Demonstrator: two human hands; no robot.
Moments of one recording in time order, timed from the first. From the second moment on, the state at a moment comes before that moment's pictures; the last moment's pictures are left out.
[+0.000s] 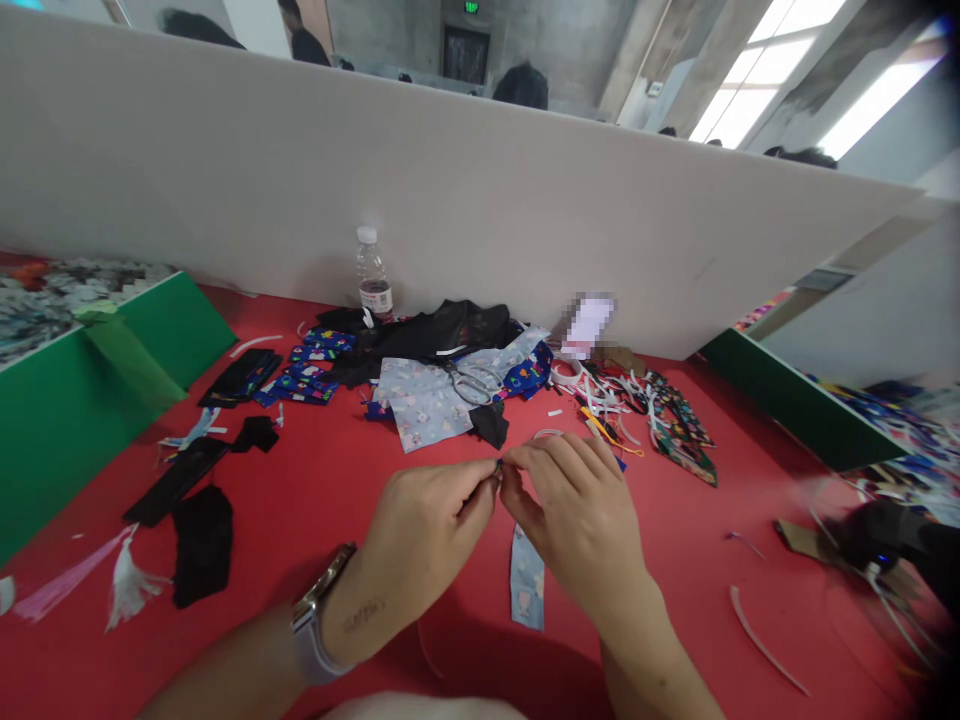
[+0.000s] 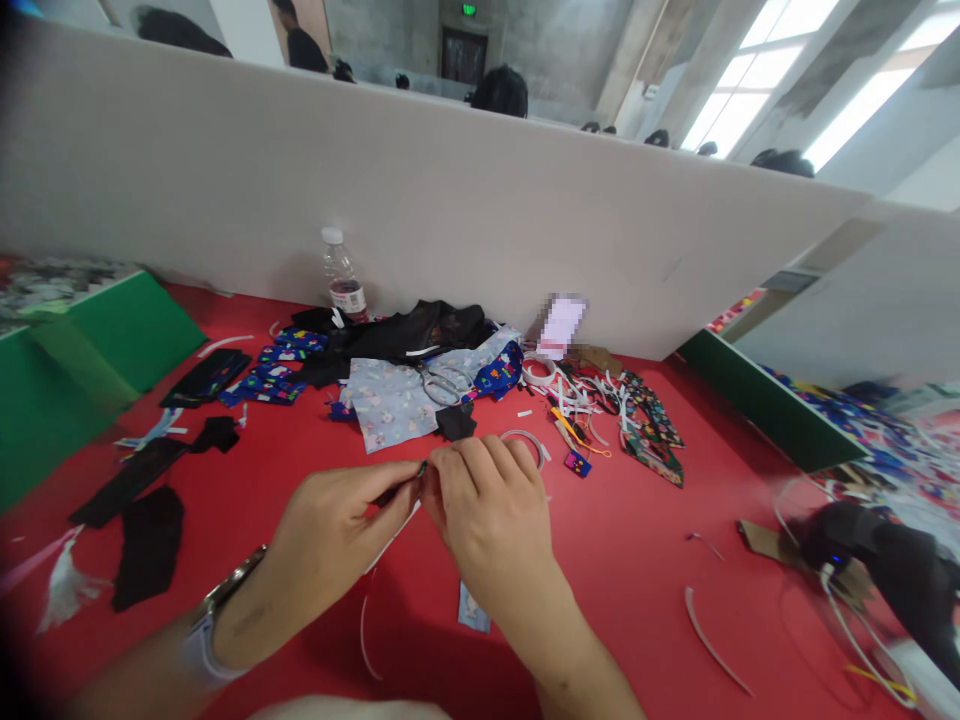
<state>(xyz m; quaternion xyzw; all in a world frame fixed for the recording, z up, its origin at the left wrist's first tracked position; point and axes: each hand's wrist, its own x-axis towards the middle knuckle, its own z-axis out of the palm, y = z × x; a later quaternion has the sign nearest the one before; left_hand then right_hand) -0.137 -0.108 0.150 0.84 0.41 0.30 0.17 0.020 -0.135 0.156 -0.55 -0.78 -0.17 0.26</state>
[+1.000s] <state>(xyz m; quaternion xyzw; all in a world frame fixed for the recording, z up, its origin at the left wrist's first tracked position) -0.137 -0.105 0.157 0.83 0.43 0.26 0.23 0.024 -0.133 0.157 -0.52 -0.80 -0.14 0.25</state>
